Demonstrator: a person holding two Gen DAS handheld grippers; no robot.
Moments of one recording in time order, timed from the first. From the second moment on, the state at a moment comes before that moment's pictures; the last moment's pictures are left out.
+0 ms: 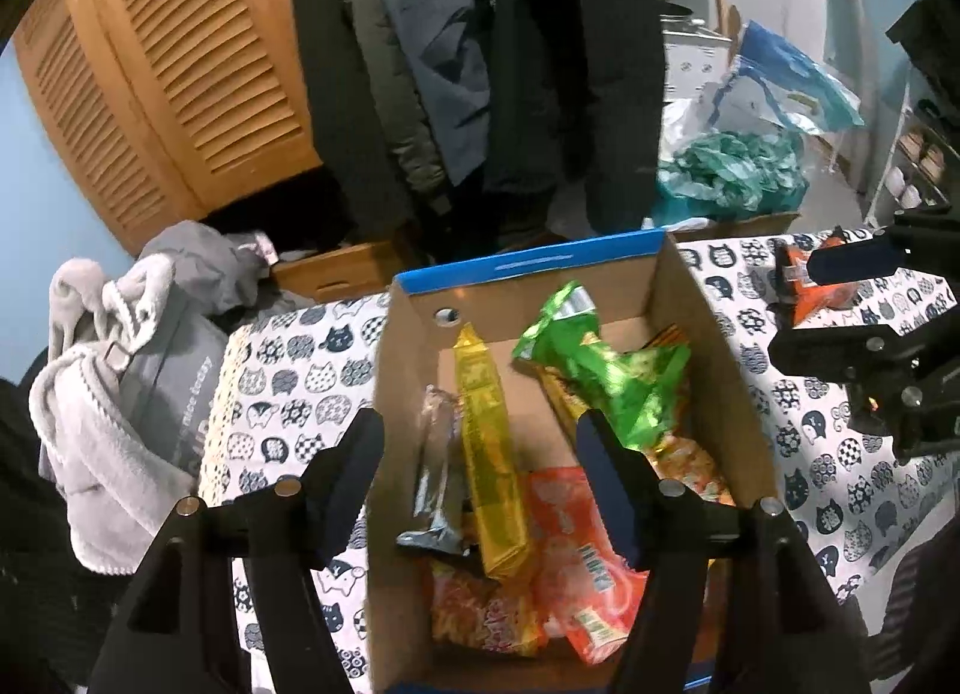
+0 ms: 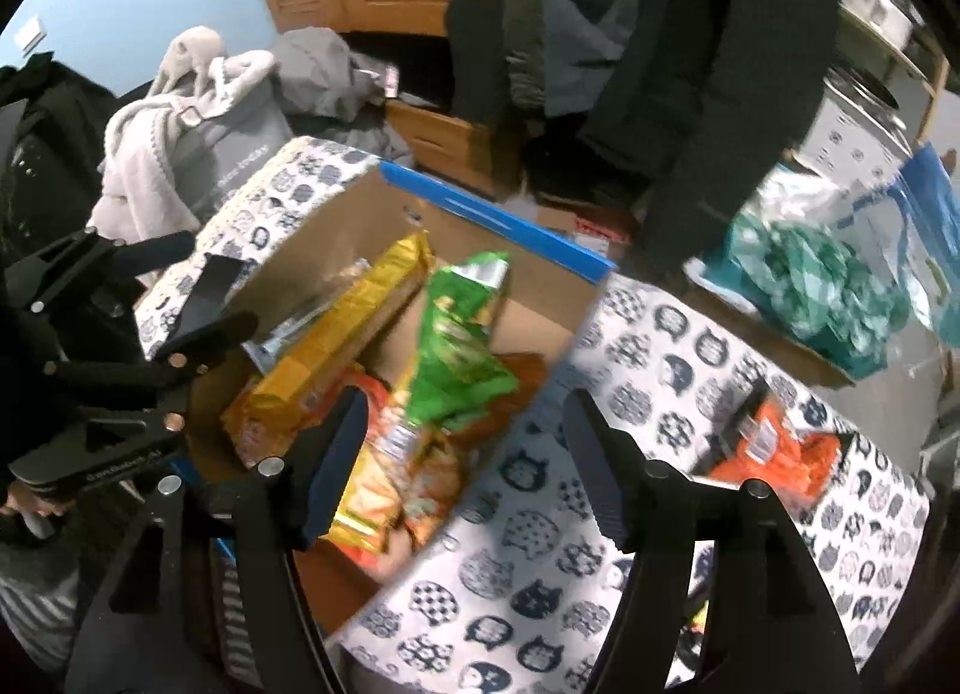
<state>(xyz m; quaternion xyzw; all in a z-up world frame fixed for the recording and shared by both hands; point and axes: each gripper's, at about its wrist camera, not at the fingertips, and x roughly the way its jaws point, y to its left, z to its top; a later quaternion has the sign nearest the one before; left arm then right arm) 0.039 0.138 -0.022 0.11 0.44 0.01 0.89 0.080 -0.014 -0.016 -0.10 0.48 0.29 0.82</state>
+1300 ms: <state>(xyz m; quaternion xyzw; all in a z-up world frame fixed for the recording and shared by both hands) 0.066 -0.063 -0.076 0.21 0.46 -0.13 0.85 0.078 -0.248 -0.119 0.00 0.59 0.11 0.80</state>
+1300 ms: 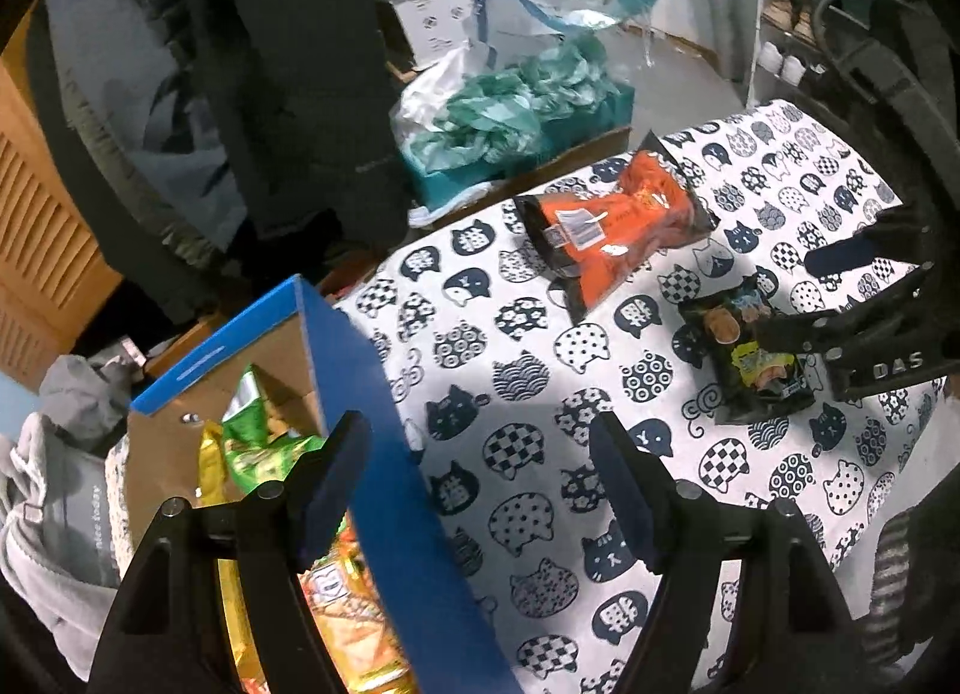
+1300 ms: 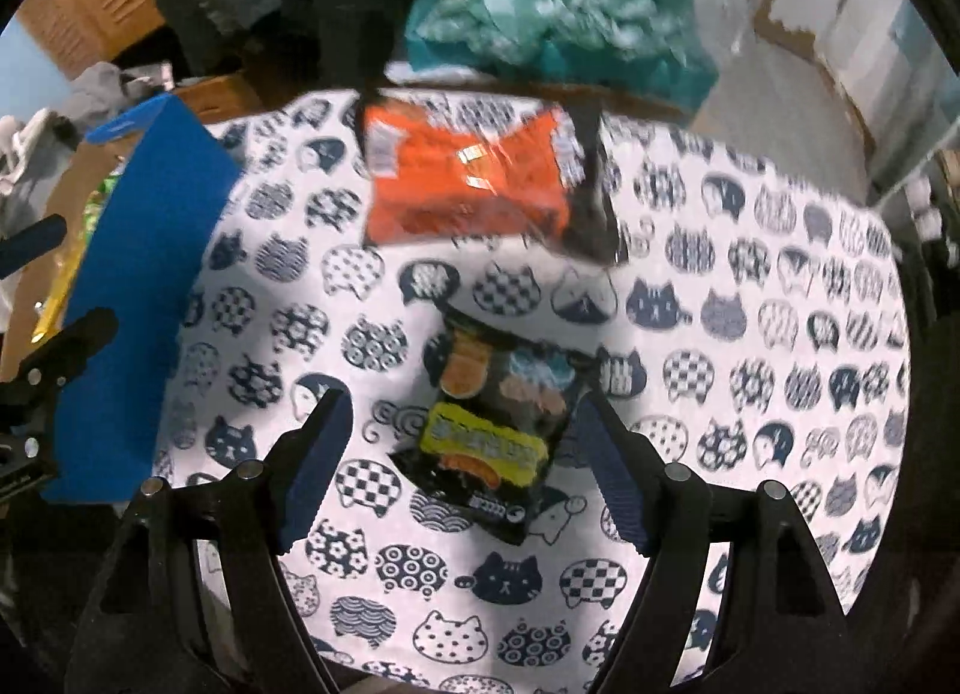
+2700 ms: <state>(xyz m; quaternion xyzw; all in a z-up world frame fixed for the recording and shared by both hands) 0.106 -0.102 -0.108 0.20 0.48 -0.16 0.84 0.128 -0.288 -0.201 0.03 0.62 0.03 0.78</state>
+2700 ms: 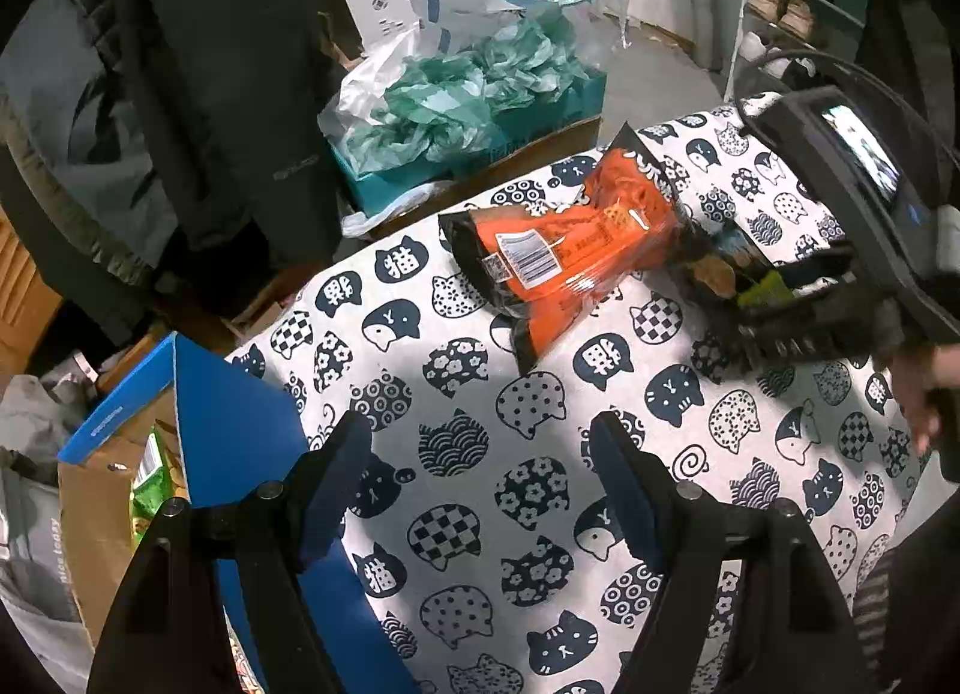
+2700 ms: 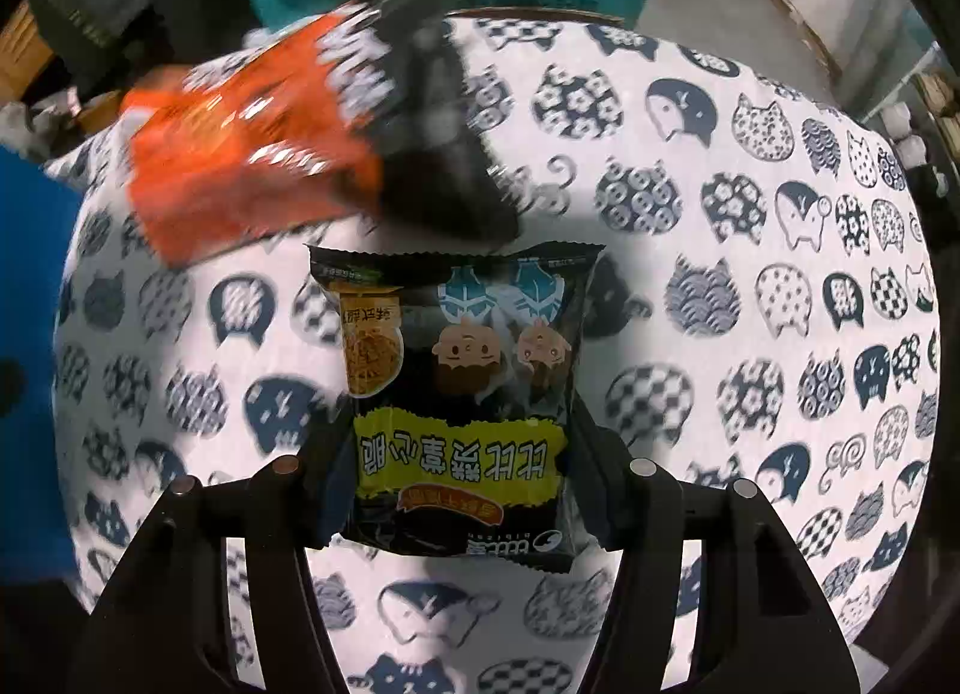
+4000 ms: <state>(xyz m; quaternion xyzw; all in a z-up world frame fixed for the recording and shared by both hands) 0.192 -0.211 -0.120 0.14 0.54 -0.25 0.79 0.148 -0.386 -0.147 0.06 0.58 -0.01 0.82</state>
